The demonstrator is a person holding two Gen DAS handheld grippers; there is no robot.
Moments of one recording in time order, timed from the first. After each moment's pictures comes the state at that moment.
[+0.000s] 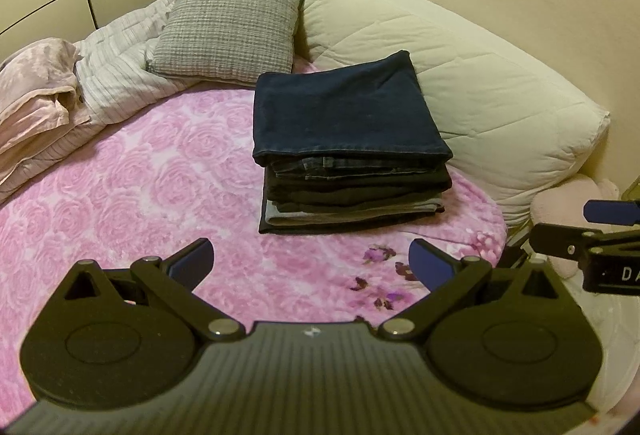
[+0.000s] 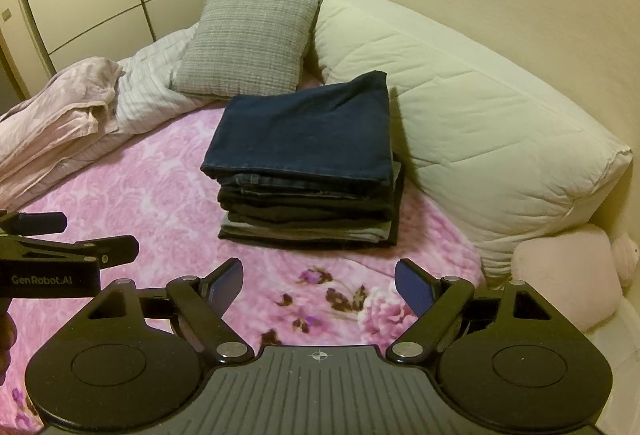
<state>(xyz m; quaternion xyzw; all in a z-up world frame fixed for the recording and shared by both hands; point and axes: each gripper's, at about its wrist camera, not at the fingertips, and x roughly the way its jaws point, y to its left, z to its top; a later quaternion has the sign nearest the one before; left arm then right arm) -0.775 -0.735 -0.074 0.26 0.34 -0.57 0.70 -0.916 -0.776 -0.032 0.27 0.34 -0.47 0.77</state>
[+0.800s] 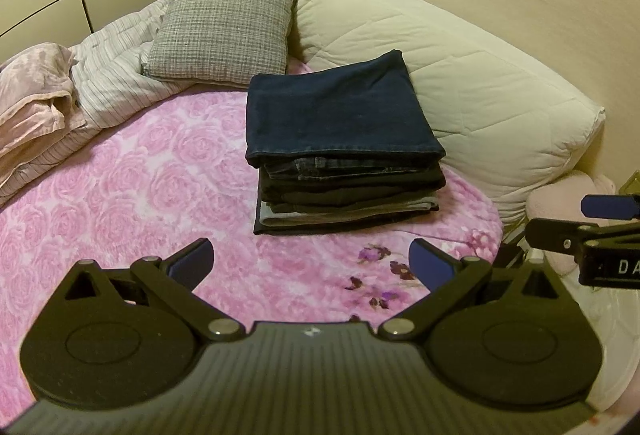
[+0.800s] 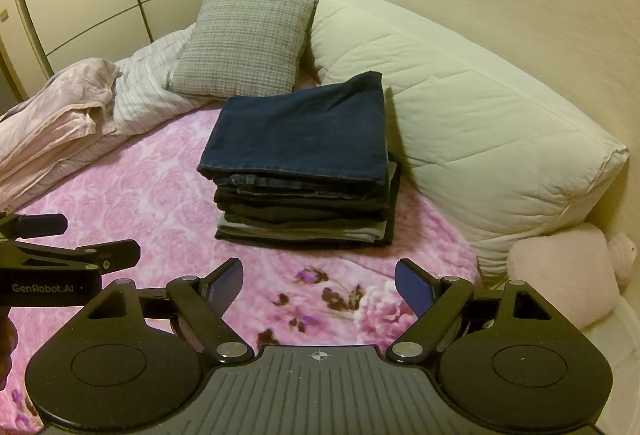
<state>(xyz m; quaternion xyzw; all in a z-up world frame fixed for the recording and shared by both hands) -0.783 -0.734 -0.072 0.27 0.33 -0.58 0.70 -0.919 -0.776 -0.029 0.27 0.34 -0.48 0.77</state>
